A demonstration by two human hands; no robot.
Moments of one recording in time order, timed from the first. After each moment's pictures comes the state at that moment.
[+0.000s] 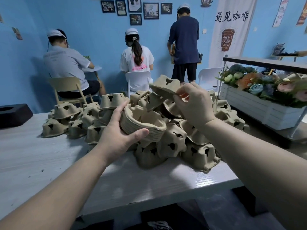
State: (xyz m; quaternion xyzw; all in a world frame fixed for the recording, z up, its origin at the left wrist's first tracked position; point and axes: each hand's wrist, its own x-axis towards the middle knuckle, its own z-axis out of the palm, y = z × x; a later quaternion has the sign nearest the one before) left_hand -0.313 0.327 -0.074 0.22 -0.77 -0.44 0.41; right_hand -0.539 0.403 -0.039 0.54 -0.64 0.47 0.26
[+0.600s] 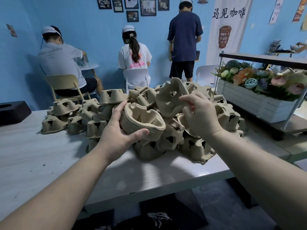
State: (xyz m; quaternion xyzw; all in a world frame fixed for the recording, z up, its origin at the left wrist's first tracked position) left_hand -0.307 0.333 -0.087 0.23 -0.78 -0.42 0.40; right_hand -0.530 0.440 -0.067 0.52 -0.69 0.48 0.18
